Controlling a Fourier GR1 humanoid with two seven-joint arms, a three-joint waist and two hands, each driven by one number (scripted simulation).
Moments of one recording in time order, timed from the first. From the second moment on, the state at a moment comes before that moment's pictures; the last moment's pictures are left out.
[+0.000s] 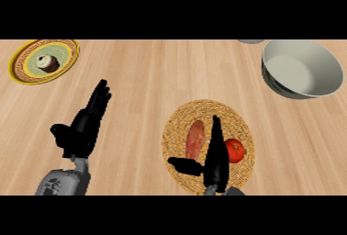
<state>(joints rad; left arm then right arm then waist) -0.14 0.10 -0.09 -1.54 -0.01 0.11 0.08 -0.16 0.00 0.64 -1.37 0.56 -0.83 0.78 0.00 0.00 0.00</state>
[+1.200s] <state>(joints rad) -0.13 0.07 -0.07 -1.55 -0.03 0.08 0.08 -0.43 -0.10 0.53 -1.18 0.27 -0.53 0.44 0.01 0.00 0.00</state>
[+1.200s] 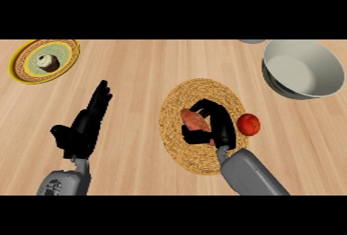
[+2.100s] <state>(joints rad) -0.12 0.08 -0.06 -1.57 -0.04 0.07 0.09 -0.64 -0.23 0.41 -1.51 0.52 -0.49 0.51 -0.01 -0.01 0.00</state>
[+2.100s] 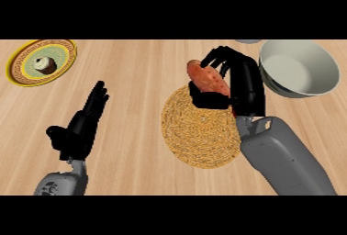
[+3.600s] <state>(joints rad) -0.16 0.05 -0.06 -1.54 -0.06 0.07 0.10 -1.00 -0.48 0.05 -0.97 0.75 -0.22 0.54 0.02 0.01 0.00</state>
